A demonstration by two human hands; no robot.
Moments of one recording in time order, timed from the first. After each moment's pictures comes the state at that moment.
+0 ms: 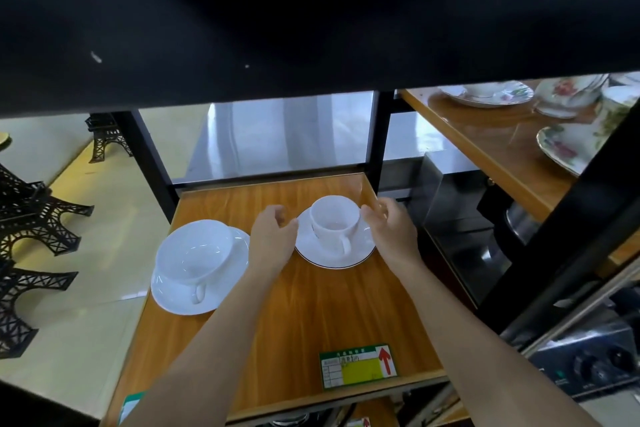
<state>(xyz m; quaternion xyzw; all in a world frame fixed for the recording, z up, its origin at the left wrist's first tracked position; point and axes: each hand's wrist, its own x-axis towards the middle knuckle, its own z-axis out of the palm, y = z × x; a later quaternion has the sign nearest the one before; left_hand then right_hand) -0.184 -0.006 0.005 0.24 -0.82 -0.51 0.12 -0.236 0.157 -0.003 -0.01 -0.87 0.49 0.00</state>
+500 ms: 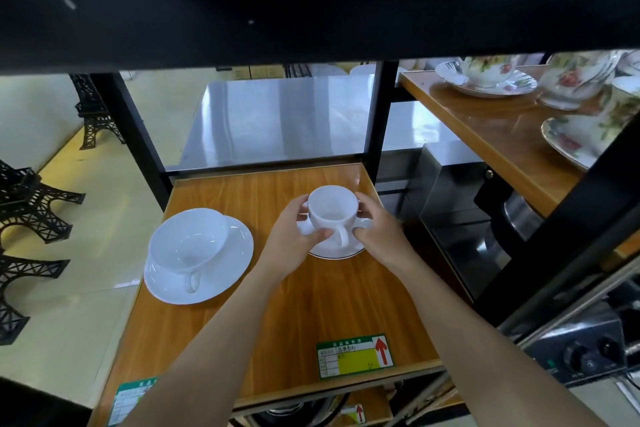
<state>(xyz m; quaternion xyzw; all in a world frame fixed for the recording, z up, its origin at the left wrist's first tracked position) -0.184 0.005 -0.013 0.07 -0.84 -0.53 0.09 -0.231 0.154 -0.010 0.11 -0.88 0.45 -0.05</state>
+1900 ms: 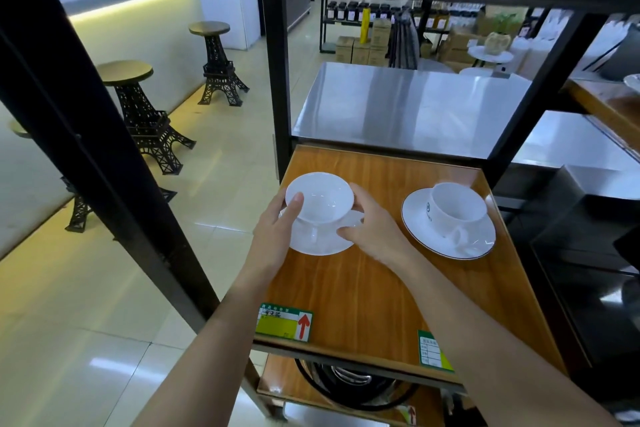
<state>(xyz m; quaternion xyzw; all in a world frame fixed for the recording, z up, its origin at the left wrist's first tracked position) -0.067 -0.112 -0.018 0.25 -0.70 -0.64 0.21 -0.165 0.016 0.000 0.31 -0.82 0.43 -0.20</state>
